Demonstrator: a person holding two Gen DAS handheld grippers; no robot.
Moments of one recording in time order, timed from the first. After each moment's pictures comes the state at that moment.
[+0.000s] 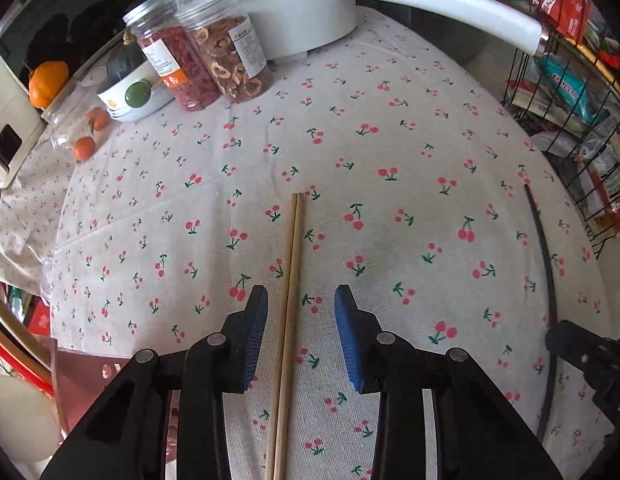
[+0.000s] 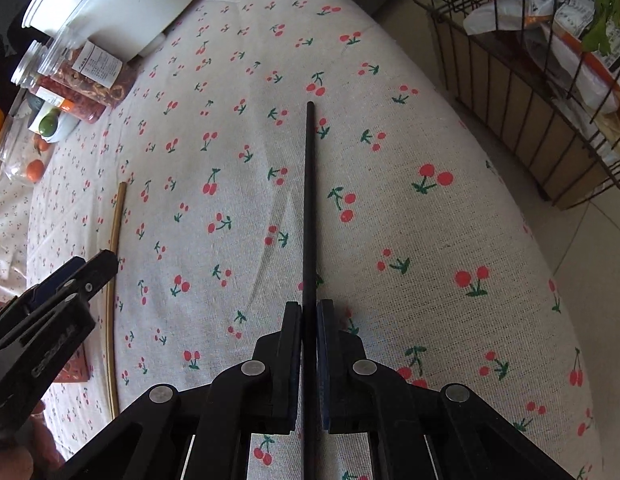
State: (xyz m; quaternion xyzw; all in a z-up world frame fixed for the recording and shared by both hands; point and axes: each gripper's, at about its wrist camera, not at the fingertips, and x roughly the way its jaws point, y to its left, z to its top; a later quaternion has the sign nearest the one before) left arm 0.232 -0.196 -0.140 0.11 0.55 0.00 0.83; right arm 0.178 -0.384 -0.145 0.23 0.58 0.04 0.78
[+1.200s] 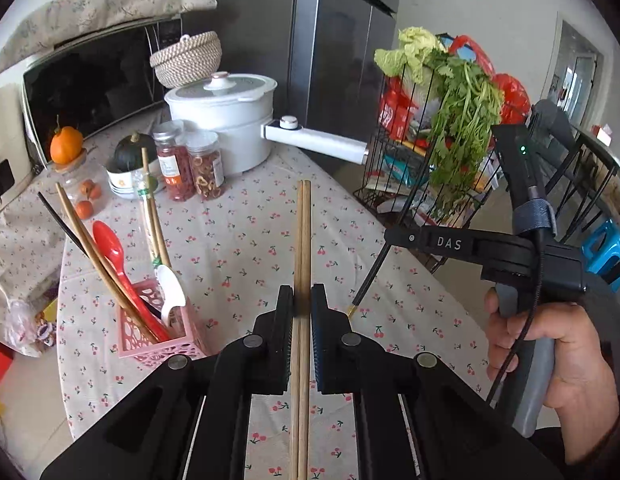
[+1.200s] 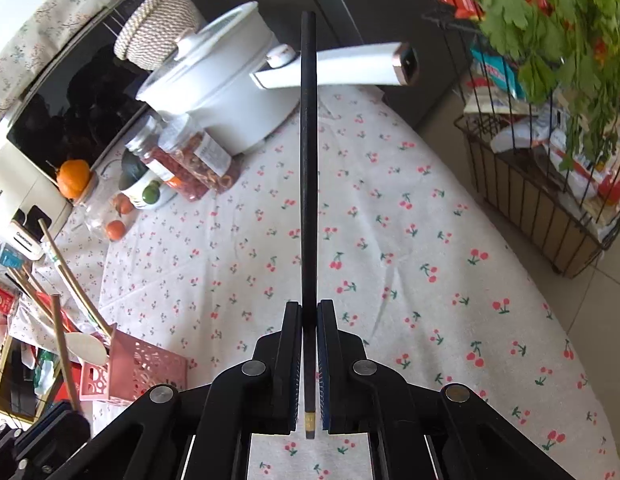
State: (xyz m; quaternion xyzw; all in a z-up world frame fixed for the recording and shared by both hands) left arm 0.049 -0.126 0.029 0.02 0.37 -0.20 0.90; right arm 0.124 -0.336 -0.032 0.22 0.42 0.05 0.88
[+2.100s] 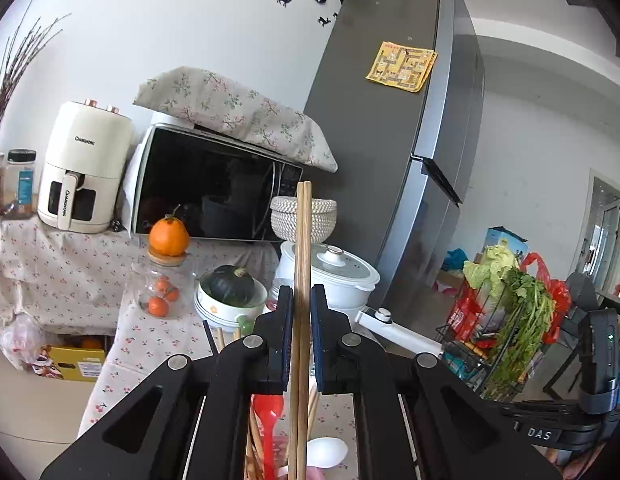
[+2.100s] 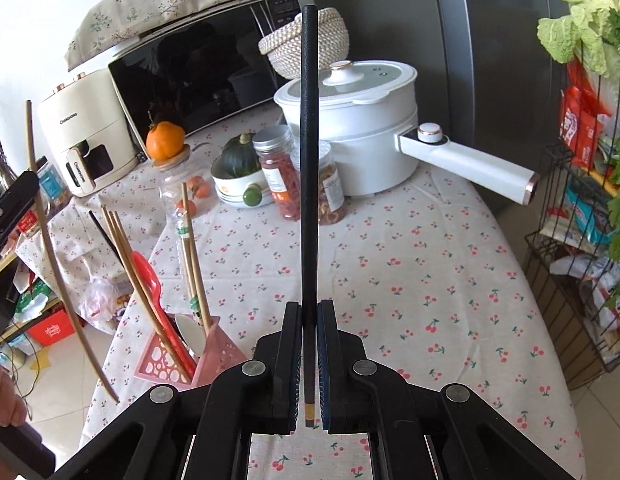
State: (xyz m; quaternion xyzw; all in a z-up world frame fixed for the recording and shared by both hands) left arm 0.091 0.018 0.053 -0.14 0.10 -0.09 0.98; right arm 0.109 -0.238 0.019 0.07 0.35 0.13 0.92
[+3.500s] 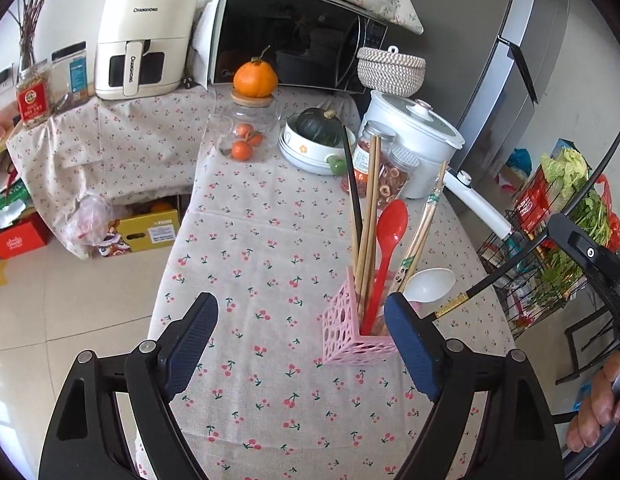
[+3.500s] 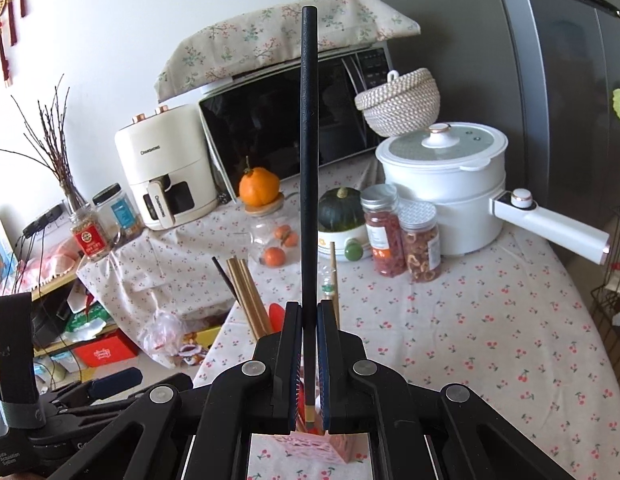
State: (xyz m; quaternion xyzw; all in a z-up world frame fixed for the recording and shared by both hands) left arm 0.073 0.073 -0.009 -0.13 0.39 -0.01 0.91; right arm 0.091 -0.156 0.052 0.08 0.27 0.20 0.94
